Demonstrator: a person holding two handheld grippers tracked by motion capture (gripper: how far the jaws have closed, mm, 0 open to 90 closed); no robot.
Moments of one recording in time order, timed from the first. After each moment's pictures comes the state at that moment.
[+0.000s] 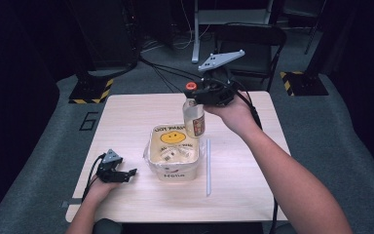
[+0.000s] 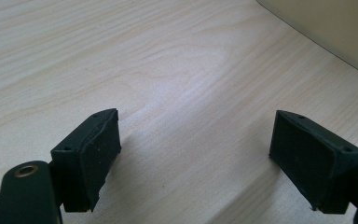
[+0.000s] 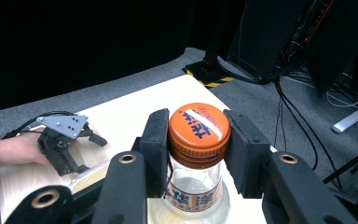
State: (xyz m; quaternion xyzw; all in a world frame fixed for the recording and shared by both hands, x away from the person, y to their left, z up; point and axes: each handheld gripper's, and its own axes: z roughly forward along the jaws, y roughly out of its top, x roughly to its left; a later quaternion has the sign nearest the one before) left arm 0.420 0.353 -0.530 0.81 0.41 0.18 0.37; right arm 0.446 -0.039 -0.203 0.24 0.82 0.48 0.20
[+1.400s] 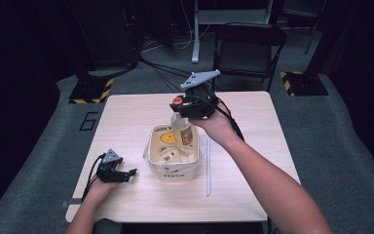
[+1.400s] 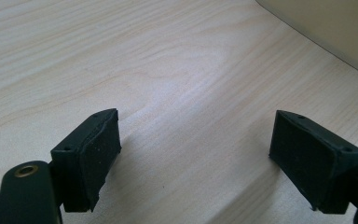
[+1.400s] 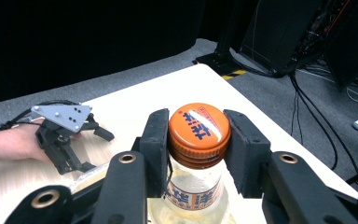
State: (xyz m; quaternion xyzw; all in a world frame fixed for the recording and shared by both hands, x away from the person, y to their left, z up) left arm 0.421 0.353 -0.530 0.82 0.41 0.18 0.37; right arm 0.457 -0.001 -0.255 0.23 0.83 0.47 0.18
